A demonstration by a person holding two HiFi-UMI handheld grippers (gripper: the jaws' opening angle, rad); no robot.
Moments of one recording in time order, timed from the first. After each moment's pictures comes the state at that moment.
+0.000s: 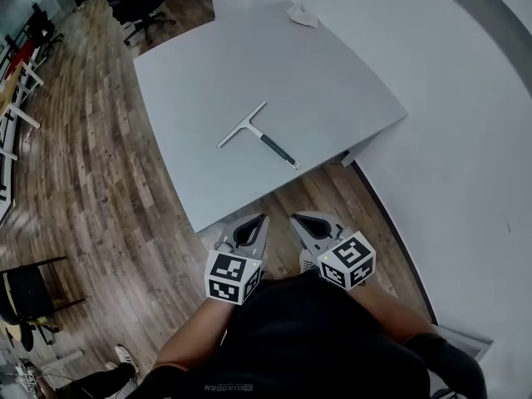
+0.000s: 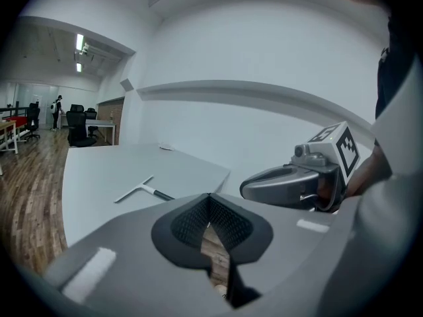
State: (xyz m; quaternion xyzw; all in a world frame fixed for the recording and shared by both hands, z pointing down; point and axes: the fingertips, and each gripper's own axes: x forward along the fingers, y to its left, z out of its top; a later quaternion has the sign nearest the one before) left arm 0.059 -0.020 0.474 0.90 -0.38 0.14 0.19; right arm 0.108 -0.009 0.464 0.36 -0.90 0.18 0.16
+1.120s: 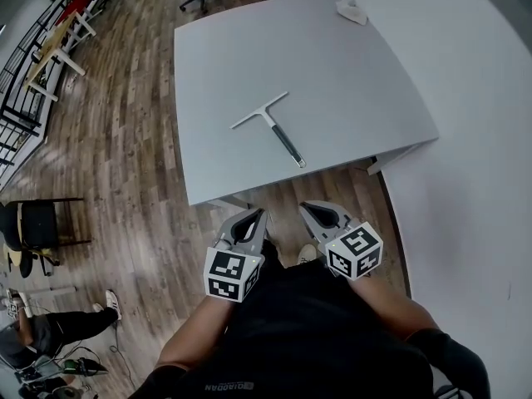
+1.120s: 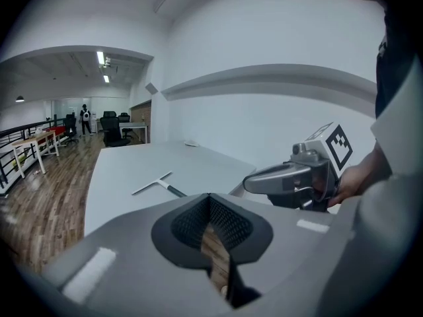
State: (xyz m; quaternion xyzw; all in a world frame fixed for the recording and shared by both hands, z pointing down) left arm 0.111 -0.024 0.479 0.82 -0.51 0.18 0.19; right arm 0.185 -0.045 0.481 0.26 -0.93 0.21 0.14
